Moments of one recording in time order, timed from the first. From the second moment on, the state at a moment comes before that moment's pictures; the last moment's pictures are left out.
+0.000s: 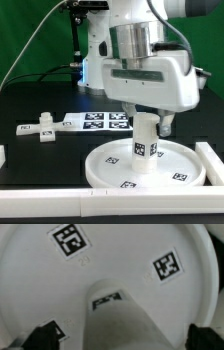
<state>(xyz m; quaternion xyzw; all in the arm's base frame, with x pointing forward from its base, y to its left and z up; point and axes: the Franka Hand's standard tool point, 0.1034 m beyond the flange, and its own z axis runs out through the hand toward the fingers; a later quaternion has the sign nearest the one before) 0.553 0.048 0.069 -0.89 0.45 -0.03 0.07</state>
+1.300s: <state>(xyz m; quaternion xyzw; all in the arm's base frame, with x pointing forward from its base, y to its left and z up) 0.568 0.035 0.078 -0.99 -0.14 -0.06 0.01</state>
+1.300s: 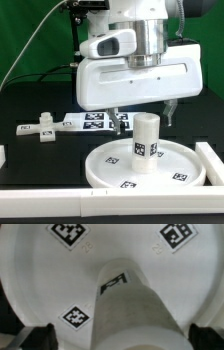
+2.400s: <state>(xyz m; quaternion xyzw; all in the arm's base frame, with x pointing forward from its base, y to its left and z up) 0.566 0.034 0.077 -0.93 0.36 -0.06 0.03</state>
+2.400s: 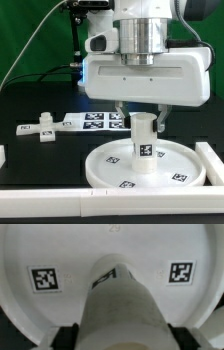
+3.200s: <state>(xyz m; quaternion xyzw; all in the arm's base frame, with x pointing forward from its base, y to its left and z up) 0.560 0.035 0.076 -0.68 0.73 0.00 0.09</state>
